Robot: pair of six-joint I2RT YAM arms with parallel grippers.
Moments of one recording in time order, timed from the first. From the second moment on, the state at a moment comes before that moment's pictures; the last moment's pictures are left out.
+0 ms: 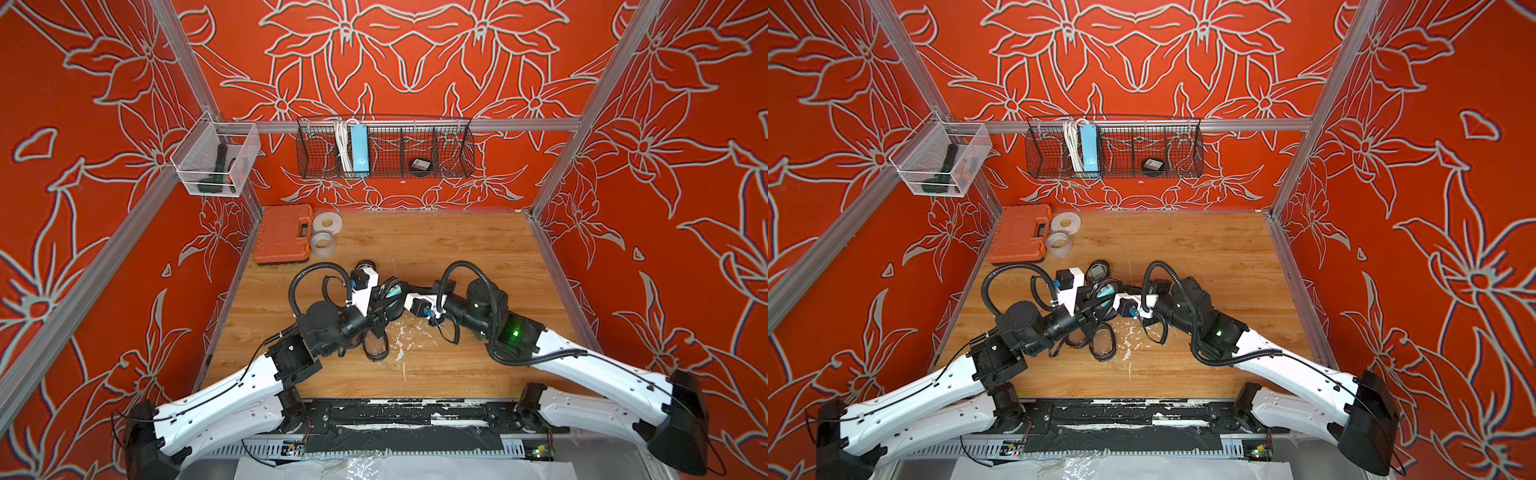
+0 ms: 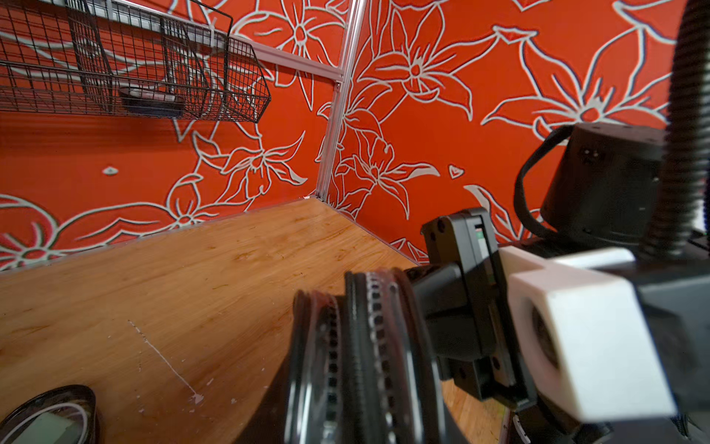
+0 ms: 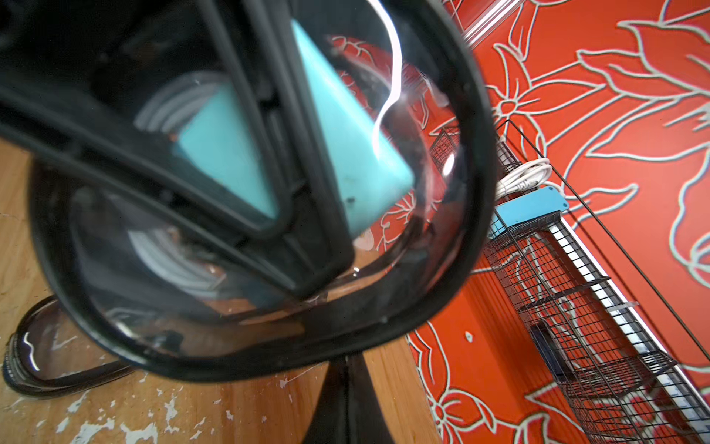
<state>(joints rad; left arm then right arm) -0.88 0.80 0.60 0.20 0.00 -0.24 0.93 1.04 0.77 0.08 -0.04 -0.84</state>
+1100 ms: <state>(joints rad) -0.88 0.91 0.64 0.30 0.07 -0.21 0.82 1.04 0.97 -0.13 -0.16 -1.00</state>
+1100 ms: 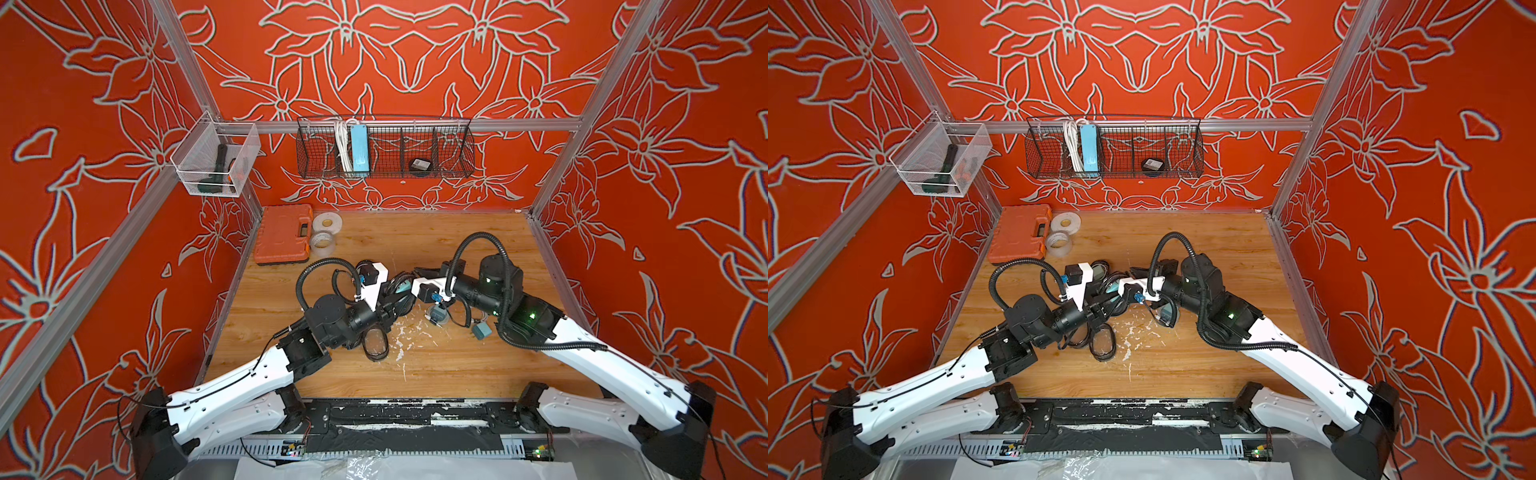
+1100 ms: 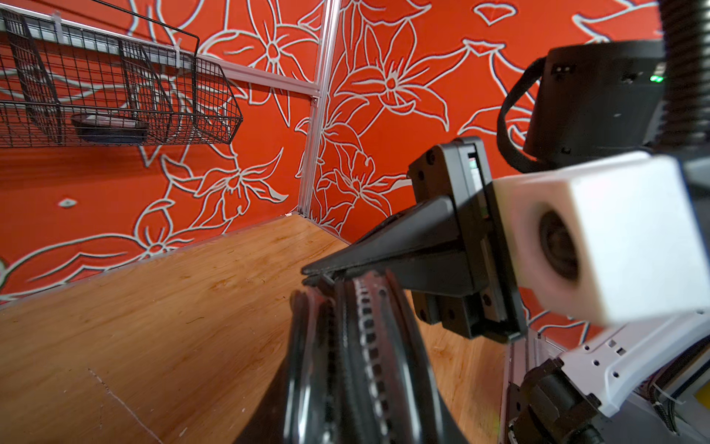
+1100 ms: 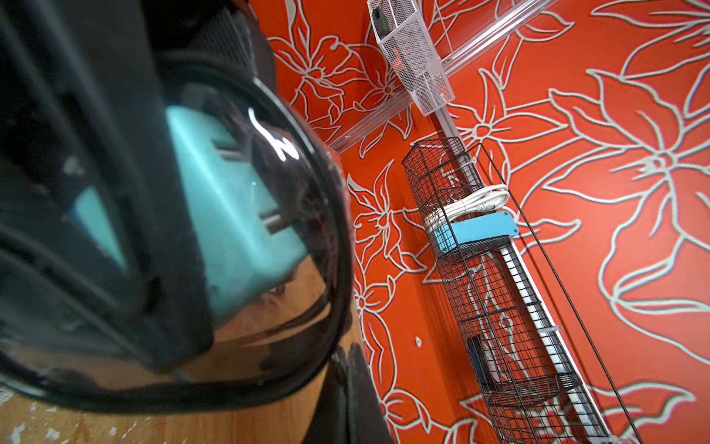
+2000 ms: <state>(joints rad) -0.88 0.89 0.67 0.26 0.14 -0.21 0.80 1.02 0.83 0.32 -0.33 -0.57</state>
